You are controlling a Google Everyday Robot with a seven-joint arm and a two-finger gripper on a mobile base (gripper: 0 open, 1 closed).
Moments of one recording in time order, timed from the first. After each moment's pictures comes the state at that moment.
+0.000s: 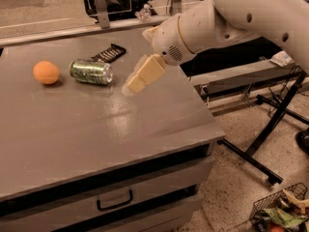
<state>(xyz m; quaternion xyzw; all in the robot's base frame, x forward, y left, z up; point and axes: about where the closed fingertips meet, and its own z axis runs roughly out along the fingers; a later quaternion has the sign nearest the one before) 0.563 0.041 0.952 -0.59 0.66 0.22 0.41</state>
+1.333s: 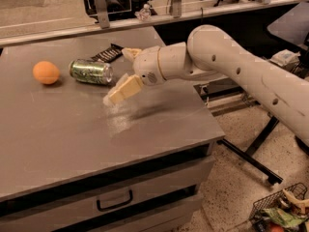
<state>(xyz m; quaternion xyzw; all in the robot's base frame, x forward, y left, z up) 0.604 0.102 0.888 -0.56 0.60 0.32 0.47</state>
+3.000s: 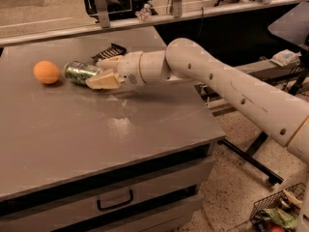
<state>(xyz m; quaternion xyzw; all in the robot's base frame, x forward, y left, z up) 0.645 0.153 0.865 -0.51 0.60 0.35 0.50</state>
